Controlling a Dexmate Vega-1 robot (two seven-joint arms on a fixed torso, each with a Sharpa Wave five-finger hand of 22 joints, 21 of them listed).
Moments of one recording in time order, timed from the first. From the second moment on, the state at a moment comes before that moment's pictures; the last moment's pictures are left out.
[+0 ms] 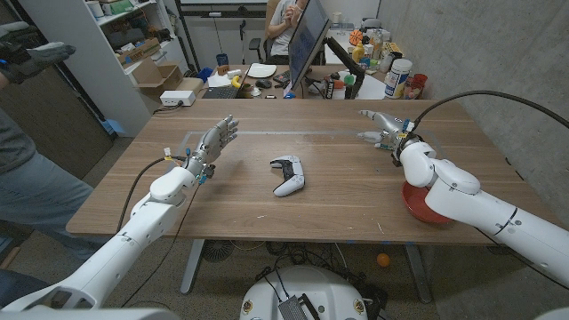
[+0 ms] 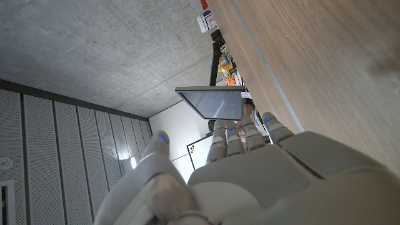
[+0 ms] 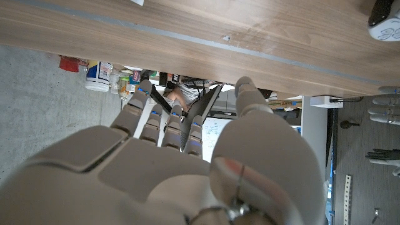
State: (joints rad) left arm 0.96 0.60 0.25 -1.41 -0.53 -0.26 -0.15; left_hand 0.20 0.07 0.35 -0.09 0.18 0.14 0.11 0.19 0.18 0.04 0.08 0.22 0.20 0.02 0.10 0.19 0.19 -0.04 0.14 0.20 0.18; right arm -0.86 -0.94 -0.59 -2.07 -0.39 -0.63 -0.09; right_hand 0.73 -0.04 0.37 -0.15 0.19 0.17 -0.11 0.18 0.19 0.21 0.06 0.20 0.20 0.10 0.12 0.19 0.20 0.31 0.14 0.18 0.17
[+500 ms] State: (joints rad) left arm 0.97 0.60 0.25 -1.41 -0.53 -0.27 -0.14; left_hand 0.20 0.07 0.36 -0.10 0.18 0.14 0.11 0.19 0.18 0.04 0.08 0.22 0.20 0.02 0.10 0.19 0.19 -0.04 0.14 0.20 0.18; right arm -0.76 -0.95 -0.68 -2.08 -0.52 -0.76 0.07; right_hand 0.73 -0.05 0.37 -0.15 0.19 0.16 -0.10 0.18 0.19 0.24 0.08 0.21 0.20 0.12 0.13 0.20 0.20 0.32 0.15 0.19 0.17
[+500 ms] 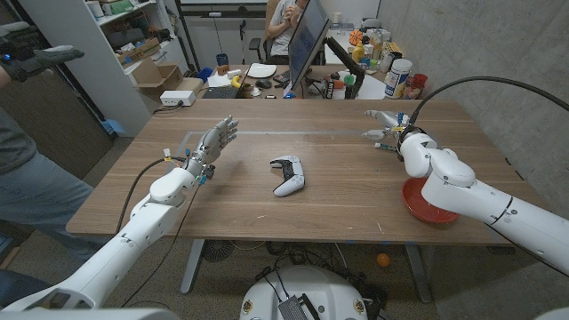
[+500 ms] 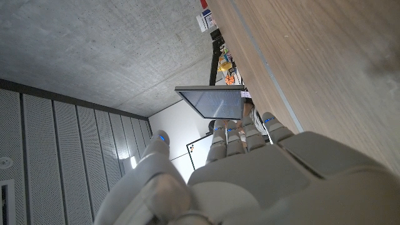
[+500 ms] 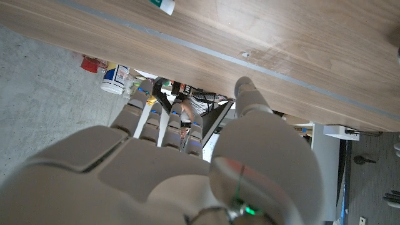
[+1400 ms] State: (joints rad) left arm 0.95 0.60 0.25 -1.39 -0.54 -0.27 -0.15; left_hand 0.20 0.07 0.36 -0.10 0.18 0.14 0.11 0.19 0.18 0.04 0.08 0.22 0.20 0.02 0.09 0.19 0.19 -0.04 0.15 0.20 0.18; right arm -0.61 -0.91 -0.82 -1.99 -0.73 -0.87 0.32; right_hand 0.72 -0.07 0.37 -0.14 0.20 0.19 -0.07 0.20 0.19 0.27 0.08 0.20 0.19 0.14 0.13 0.20 0.20 0.31 0.17 0.19 0.17
